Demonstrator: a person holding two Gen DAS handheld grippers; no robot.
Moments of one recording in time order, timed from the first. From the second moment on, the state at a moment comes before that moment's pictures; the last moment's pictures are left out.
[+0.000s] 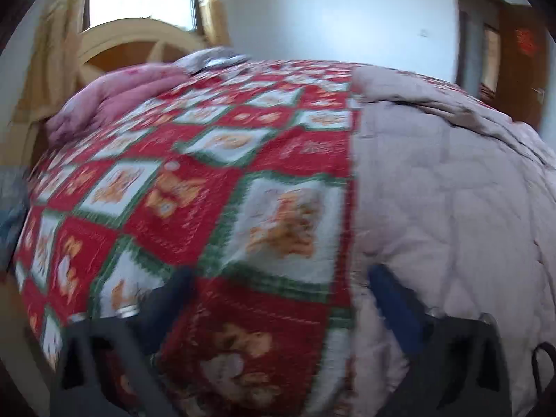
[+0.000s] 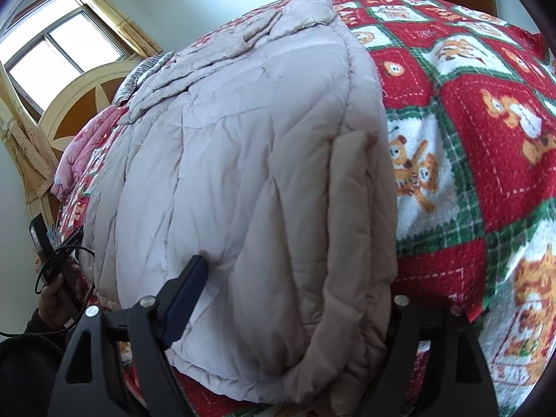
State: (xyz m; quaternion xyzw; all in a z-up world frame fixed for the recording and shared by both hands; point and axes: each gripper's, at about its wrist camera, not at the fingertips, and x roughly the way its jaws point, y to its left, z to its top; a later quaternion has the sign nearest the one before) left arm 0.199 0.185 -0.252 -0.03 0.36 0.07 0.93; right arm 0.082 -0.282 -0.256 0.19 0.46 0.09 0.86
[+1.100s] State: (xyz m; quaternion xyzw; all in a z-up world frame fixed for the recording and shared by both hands) left arm 0.173 0.154 -0.127 -0.08 0.27 -0.28 0.92; right arm 0.062 -0.281 -0.180 0.24 0.34 0.16 0.89
